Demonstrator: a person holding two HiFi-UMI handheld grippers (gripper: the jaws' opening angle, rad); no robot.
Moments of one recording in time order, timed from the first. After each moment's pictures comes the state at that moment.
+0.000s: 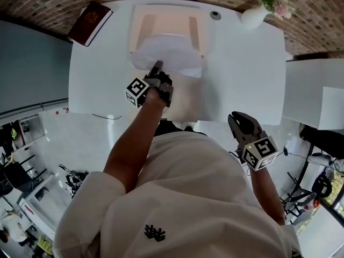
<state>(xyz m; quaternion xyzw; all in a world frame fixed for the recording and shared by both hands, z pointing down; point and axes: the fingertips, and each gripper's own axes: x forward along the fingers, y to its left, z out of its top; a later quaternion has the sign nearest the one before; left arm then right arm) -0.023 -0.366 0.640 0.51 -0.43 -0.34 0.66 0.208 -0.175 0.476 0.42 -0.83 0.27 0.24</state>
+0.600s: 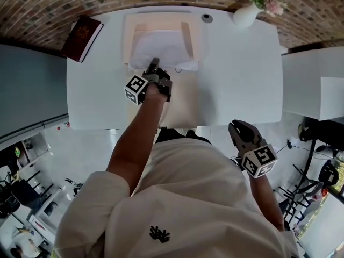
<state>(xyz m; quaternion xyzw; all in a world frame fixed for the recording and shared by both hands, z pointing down) -0.017 -0.427 0.652 0.51 -0.44 -0.33 0.66 0.211 -0.169 0.479 0.47 -0.80 0.29 0.23</state>
